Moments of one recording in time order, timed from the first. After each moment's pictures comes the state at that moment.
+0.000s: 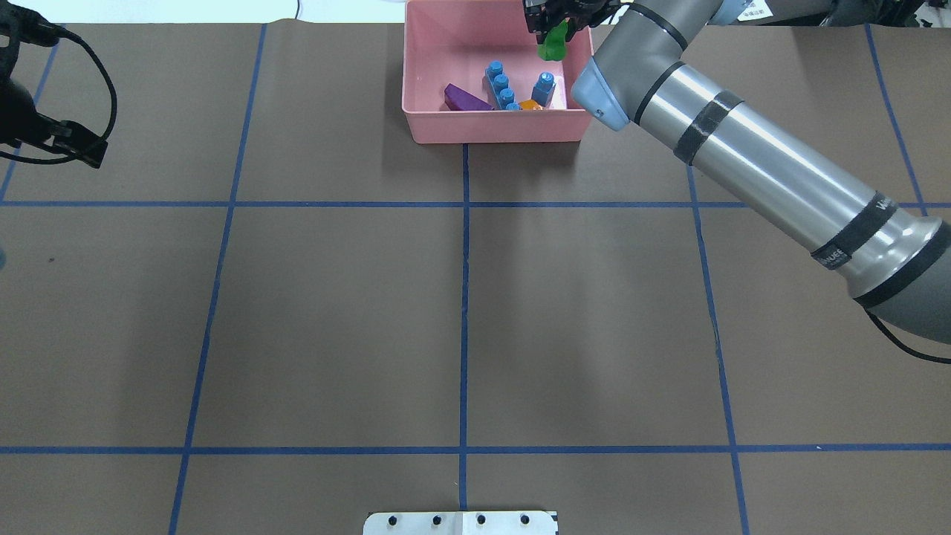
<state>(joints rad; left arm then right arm) -1.08 -1.80 -2.02 -1.42 -1.96 -0.50 0.96 -0.55 0.99 -1.16 2.03 0.79</state>
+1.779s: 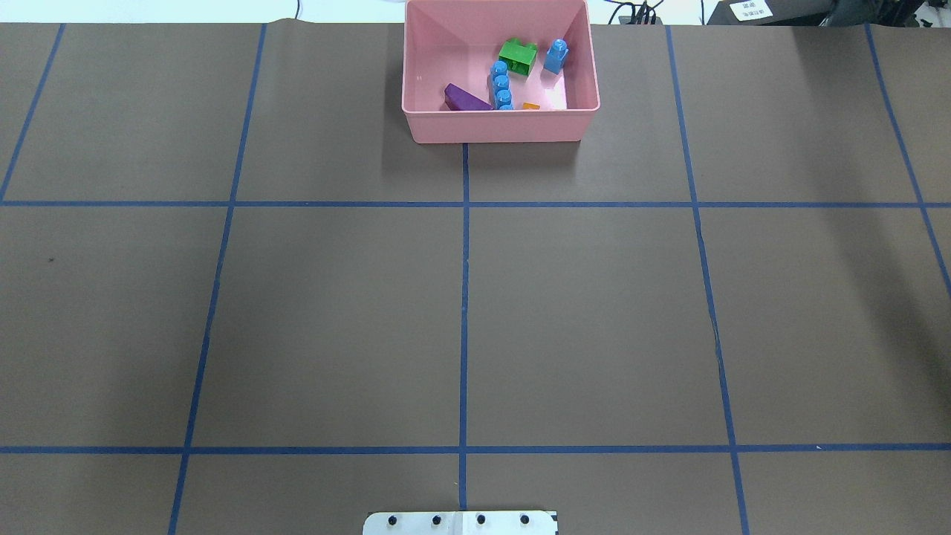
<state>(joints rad) -1.54 -1.58 -1.93 -1.43 -2.22 -0.03 1.54 -1.42 1.55 -1.70 2.38 -0.22</state>
